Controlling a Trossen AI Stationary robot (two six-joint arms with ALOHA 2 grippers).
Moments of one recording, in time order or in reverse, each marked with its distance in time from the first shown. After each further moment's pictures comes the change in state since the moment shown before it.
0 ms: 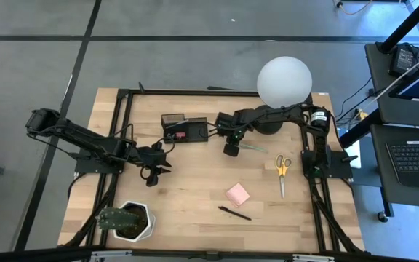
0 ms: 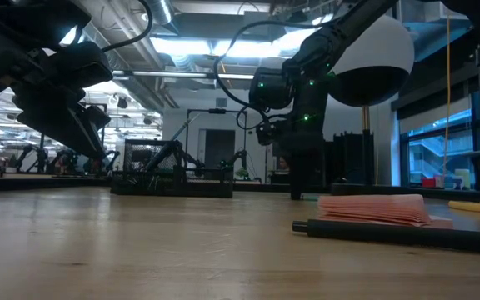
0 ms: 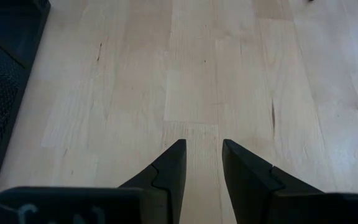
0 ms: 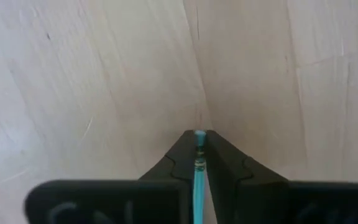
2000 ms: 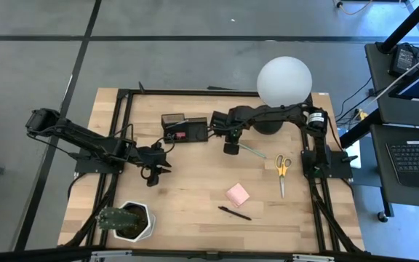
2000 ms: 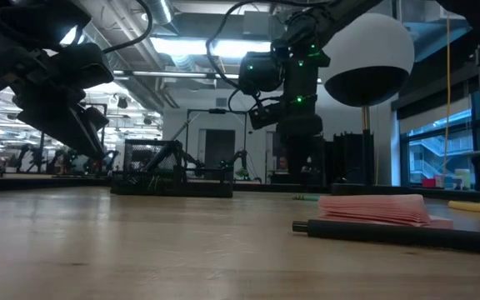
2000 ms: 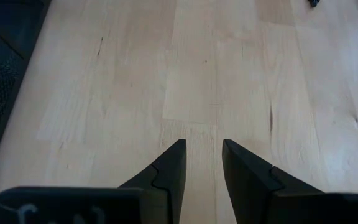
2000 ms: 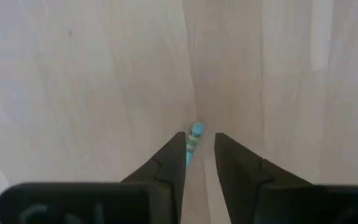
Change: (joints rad) left arm 0.000 0.000 0.000 0.000 0.003 -0.054; right arm 0.023 0.001 0.185 -0.209 0.102 -0.093
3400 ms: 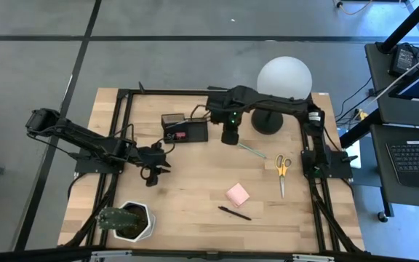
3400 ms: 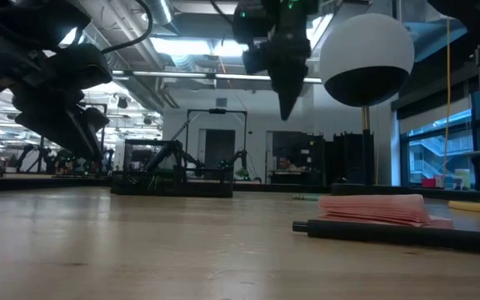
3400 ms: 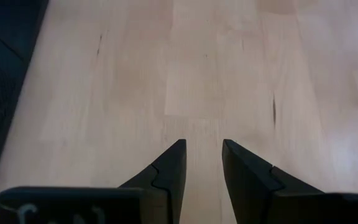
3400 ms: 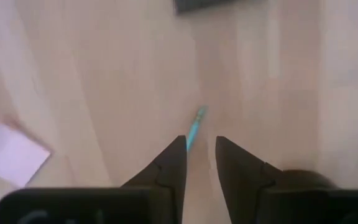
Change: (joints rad) left arm 0.000 0.000 0.000 -0.015 0.000 0.036; right arm -0.012 0.032 0.481 -0.473 -0.113 -0.014
